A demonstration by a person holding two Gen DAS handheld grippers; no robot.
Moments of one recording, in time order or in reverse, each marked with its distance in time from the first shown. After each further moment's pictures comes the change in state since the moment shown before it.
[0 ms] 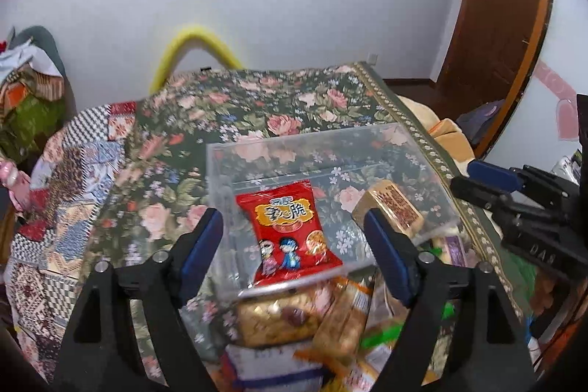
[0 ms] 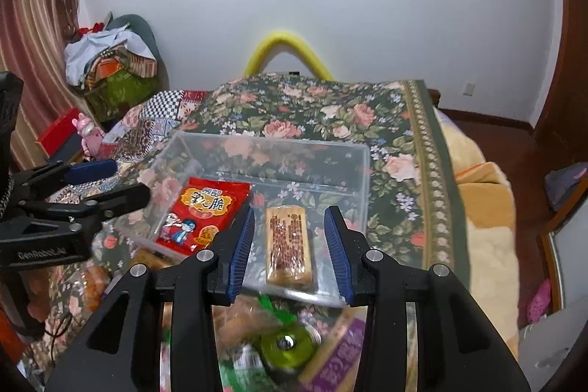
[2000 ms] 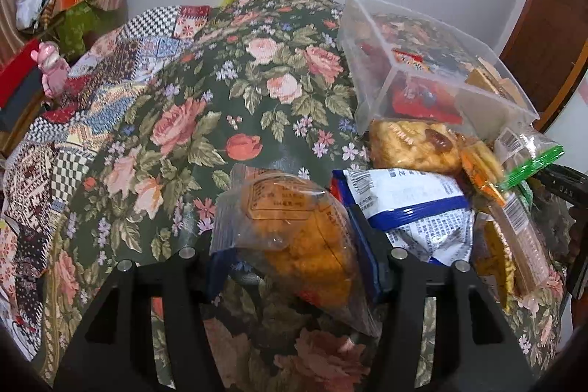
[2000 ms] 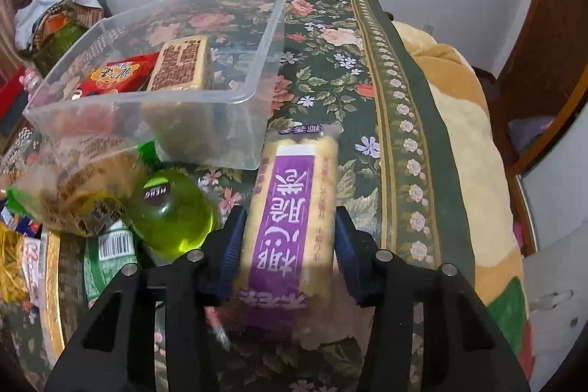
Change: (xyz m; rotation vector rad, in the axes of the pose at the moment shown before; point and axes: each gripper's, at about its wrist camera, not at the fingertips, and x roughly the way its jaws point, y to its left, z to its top) left arm 0.003 0.093 -0.160 -0.215 0.125 0.121; right arm 0.047 -0.041 -0.102 0.045 0.225 -0.190
